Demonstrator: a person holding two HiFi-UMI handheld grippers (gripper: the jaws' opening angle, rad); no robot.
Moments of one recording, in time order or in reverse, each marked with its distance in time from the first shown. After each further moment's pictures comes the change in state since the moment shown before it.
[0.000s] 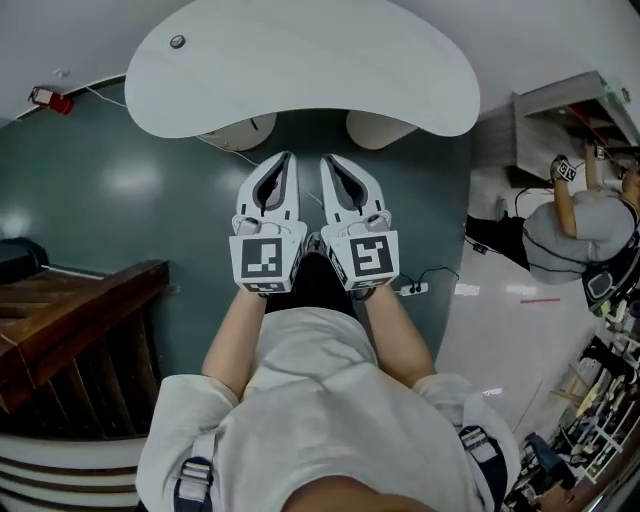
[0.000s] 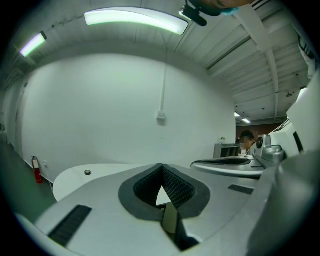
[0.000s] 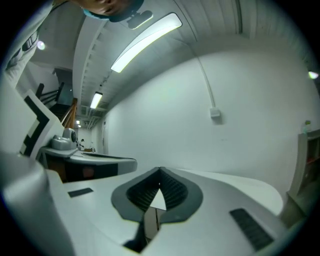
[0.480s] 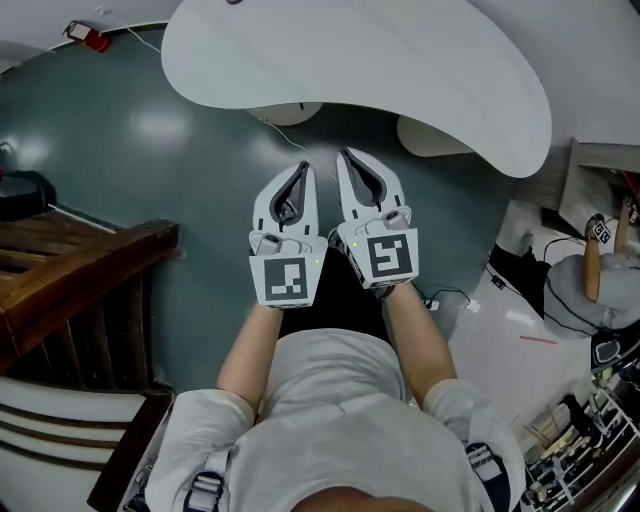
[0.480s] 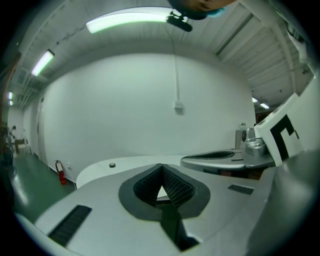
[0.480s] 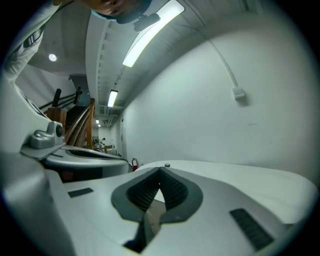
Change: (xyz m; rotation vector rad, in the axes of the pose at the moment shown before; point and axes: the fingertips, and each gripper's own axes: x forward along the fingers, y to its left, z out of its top) left arm -0.025 0.088 -0.071 0.036 0.038 0.219; right arm 0.087 0.069 -0.066 -0.045 0.039 0.225
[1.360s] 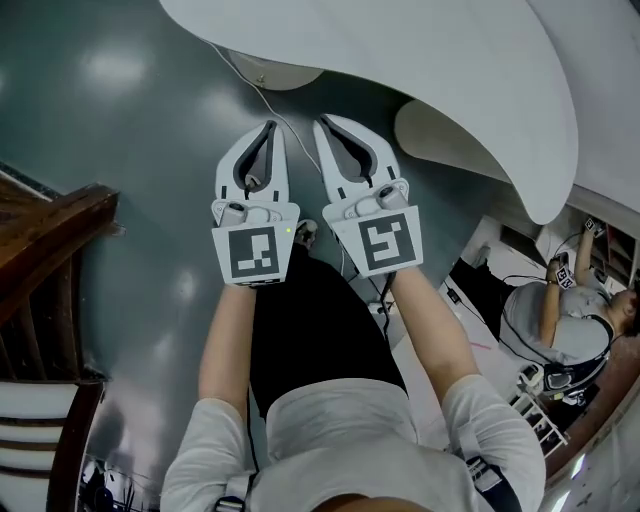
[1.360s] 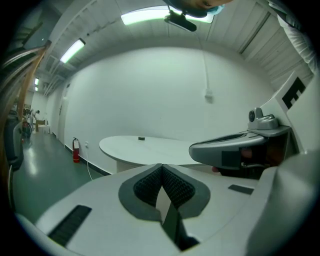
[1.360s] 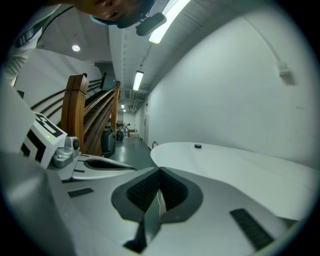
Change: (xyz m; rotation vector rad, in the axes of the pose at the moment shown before) left arm 0.044 0.150 -0.196 -0.148 0.011 0.177; right arm 0.143 0.086 -0.149 -0.177 0.135 0.252
